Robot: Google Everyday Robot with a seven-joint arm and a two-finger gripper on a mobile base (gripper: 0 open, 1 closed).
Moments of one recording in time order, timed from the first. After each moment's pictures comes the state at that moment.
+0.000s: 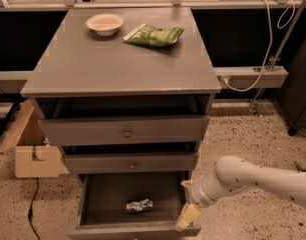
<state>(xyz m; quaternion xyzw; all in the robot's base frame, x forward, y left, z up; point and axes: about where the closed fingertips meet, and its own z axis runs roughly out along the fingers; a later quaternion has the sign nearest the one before) 0.436 -0.103 0.442 -0.56 0.77 0.25 0.17</state>
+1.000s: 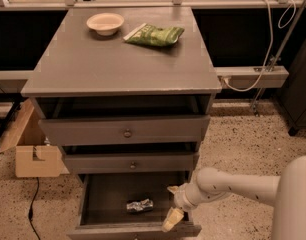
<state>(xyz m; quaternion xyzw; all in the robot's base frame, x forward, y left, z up) 0.461 -0.062 0.328 -0.57 0.75 0.27 0.19</state>
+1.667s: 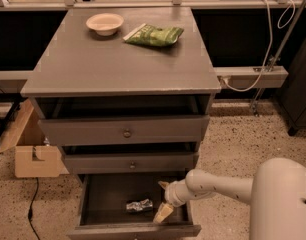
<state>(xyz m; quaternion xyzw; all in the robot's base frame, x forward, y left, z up) 0.514 -0.024 0.265 -0.60 0.72 0.25 0.24</state>
